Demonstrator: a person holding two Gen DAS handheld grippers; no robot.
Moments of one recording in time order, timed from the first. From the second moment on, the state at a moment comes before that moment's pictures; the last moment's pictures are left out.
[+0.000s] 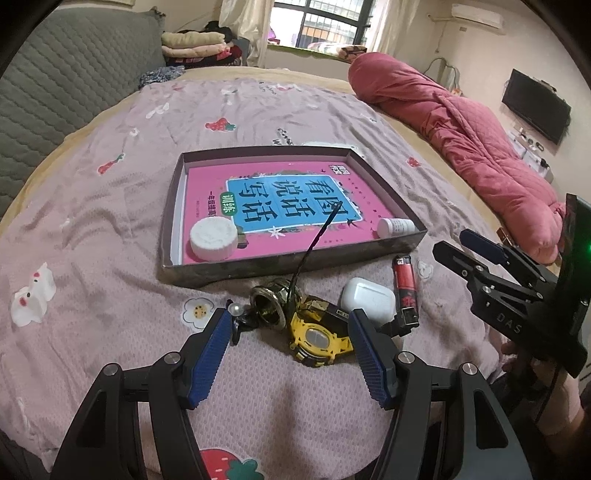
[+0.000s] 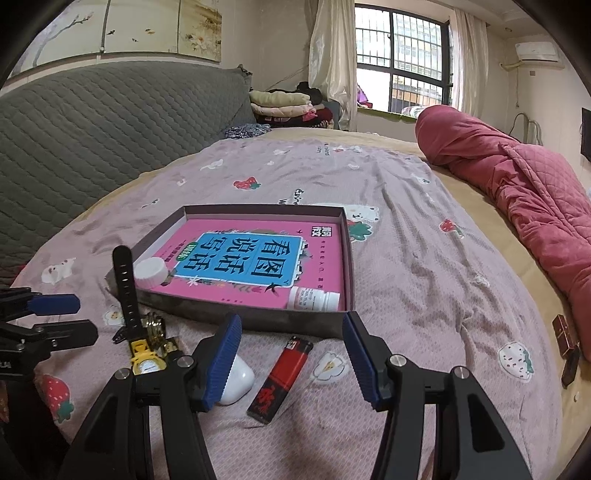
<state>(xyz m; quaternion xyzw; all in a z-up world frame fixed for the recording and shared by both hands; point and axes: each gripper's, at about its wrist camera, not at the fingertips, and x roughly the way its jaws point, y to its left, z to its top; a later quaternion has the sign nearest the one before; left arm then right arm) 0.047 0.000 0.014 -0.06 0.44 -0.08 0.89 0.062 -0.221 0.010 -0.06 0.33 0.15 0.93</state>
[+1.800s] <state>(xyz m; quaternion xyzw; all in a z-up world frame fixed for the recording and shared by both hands) 0.044 0.019 -0.016 -0.07 0.46 -0.09 0.88 0.036 -0.175 -0.033 0.05 0.43 0.20 0.88</state>
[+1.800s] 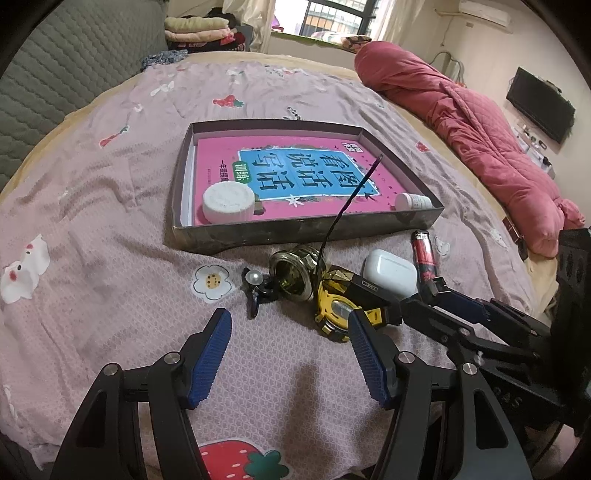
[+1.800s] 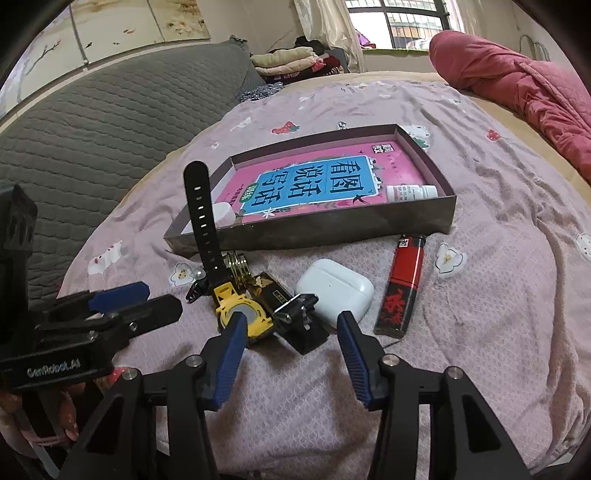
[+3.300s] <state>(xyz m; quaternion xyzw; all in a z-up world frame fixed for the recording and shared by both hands) 0.081 0.009 -0.037 -0.16 0.47 -0.17 0.86 0.051 -0.216 -0.004 0.06 0.38 0.18 0.91</state>
